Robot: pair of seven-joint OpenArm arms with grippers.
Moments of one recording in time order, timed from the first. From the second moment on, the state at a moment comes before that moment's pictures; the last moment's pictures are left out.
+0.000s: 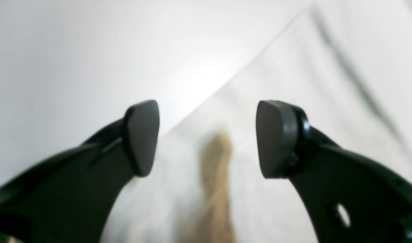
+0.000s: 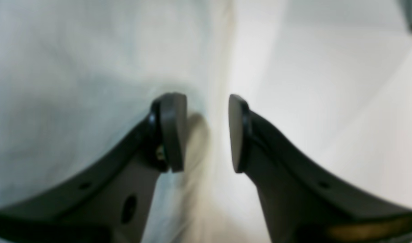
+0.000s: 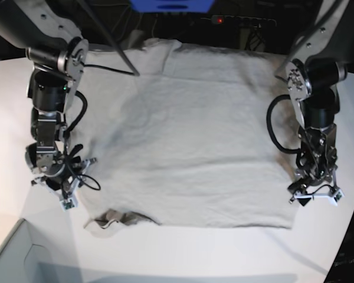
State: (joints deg) left arm -32.1 -11.1 -22.6 32.4 -18.6 6.3 9.5; right arm 23.8 4.2 24.2 52.0 -34.6 28.4 -18.7
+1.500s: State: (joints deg) left arm -12.6 -11.6 -12.9 49.1 -30.7 6.3 11.8; right arm 13.9 0.3 24.2 58.1 -33.8 27.5 -19.2
